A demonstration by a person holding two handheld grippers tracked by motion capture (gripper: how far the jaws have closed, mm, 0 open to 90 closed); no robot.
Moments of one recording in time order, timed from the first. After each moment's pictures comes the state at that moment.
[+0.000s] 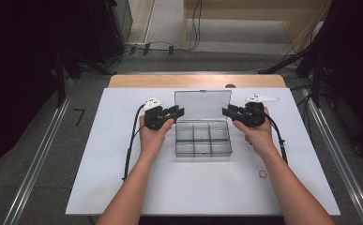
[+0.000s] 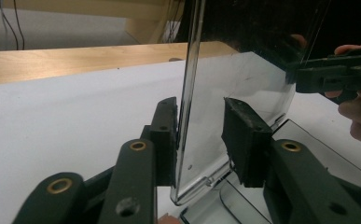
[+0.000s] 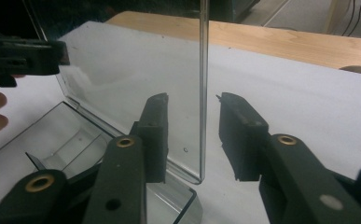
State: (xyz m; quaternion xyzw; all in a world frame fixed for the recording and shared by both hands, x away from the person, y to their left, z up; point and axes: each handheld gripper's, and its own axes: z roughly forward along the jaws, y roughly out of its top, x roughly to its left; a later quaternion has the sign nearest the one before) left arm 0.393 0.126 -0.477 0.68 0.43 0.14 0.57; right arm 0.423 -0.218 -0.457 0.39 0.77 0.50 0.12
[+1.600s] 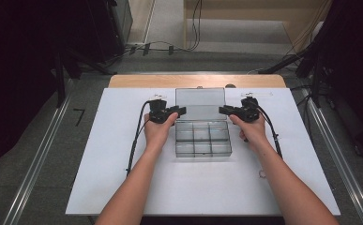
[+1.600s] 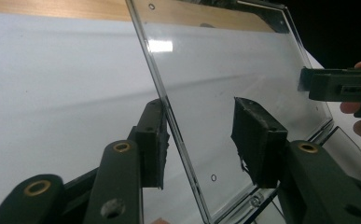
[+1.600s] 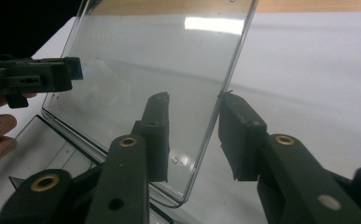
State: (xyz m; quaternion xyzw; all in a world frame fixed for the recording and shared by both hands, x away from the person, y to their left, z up) left arm 0.426 0.116 -0.492 0.68 0.52 0.08 0.52; right arm 0.457 -0.211 -0.479 0.45 0.75 0.48 0.04
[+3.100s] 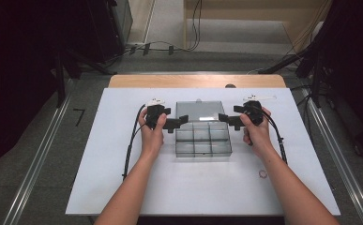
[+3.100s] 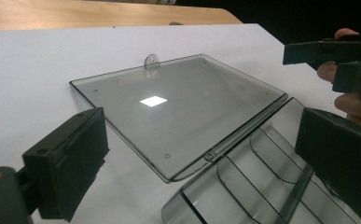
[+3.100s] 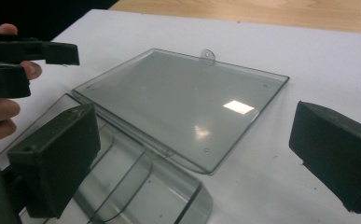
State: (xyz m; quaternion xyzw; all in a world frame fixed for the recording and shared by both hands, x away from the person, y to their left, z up) left arm 0.397 0.123 -0.479 0.71 0.46 0.08 0.53; right arm 0.432 -0.216 -0.466 0.41 0.77 0.48 0.06
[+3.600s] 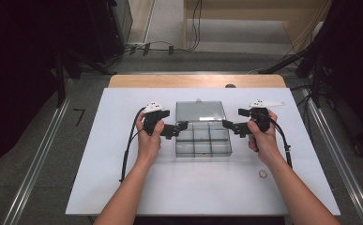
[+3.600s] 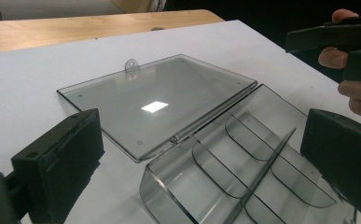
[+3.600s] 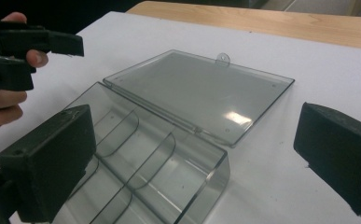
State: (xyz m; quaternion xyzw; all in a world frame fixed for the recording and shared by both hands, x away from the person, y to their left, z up) left arm 0.369 0.124 -0.467 0.73 0.41 0.11 0.54; right arm 0.398 -0.226 -0.451 0.38 0.78 0.50 0.08
